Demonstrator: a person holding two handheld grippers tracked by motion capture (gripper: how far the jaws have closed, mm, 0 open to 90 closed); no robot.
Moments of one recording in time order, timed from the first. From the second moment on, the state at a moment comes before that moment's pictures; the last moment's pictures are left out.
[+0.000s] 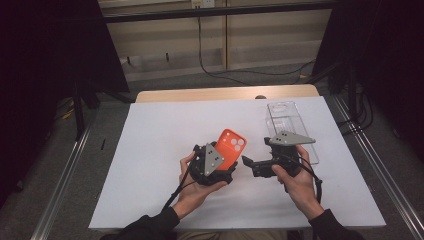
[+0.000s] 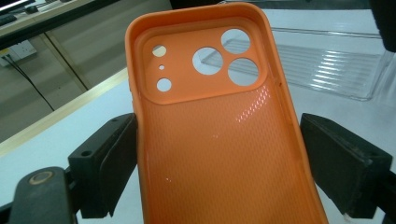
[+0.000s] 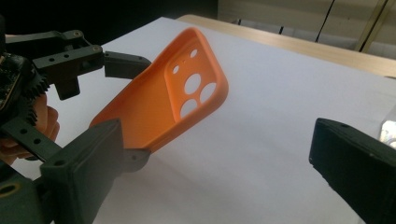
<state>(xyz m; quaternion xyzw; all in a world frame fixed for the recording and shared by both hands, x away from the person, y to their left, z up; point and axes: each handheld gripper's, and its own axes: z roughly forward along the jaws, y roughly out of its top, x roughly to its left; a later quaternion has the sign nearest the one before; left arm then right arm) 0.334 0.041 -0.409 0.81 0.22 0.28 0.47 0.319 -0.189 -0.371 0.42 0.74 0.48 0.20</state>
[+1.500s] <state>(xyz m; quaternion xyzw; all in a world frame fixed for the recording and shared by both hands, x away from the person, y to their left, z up) 0.326 0.029 -0.414 0.80 0.21 0.32 0.46 0.347 -0.179 -0.363 0.54 0.71 0.44 0.08</state>
